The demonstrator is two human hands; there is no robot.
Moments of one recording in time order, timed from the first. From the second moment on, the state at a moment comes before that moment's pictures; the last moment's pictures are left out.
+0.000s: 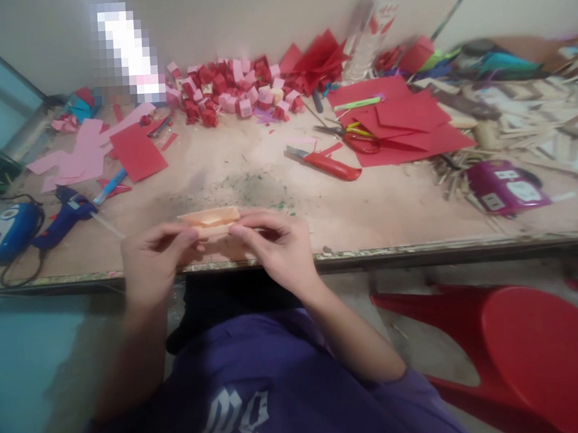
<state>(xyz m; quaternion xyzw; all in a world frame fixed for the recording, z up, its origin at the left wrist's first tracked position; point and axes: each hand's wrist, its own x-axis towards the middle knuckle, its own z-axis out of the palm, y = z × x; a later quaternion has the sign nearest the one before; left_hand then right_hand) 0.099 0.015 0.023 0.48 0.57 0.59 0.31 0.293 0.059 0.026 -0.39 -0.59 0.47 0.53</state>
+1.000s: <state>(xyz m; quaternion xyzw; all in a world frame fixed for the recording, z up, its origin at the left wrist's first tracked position) 0.091 0.017 0.025 0.55 0.55 0.51 0.37 0.293 0.056 0.024 -0.38 -0.58 0.56 0.46</state>
